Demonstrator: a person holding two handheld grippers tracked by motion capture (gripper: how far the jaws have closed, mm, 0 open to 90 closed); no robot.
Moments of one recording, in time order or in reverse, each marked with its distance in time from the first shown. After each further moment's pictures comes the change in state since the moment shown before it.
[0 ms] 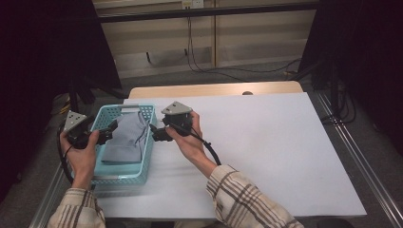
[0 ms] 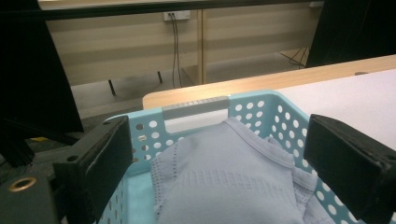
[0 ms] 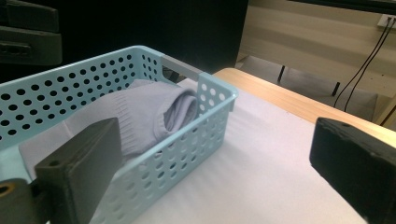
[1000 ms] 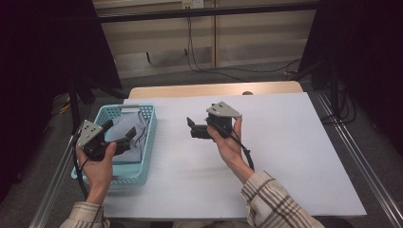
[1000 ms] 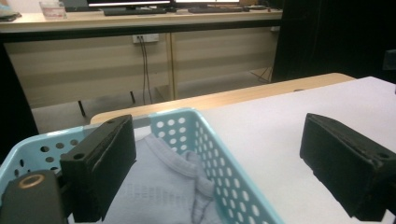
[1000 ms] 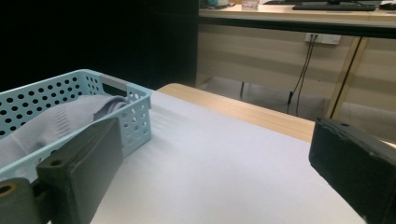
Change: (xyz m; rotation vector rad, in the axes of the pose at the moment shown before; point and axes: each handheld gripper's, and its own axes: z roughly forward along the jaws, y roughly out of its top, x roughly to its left) left arm -0.075 0.001 -0.026 -0.092 -0.100 0.024; right arm -0.068 -0.027 -0.082 -0.122 -0.141 0.071
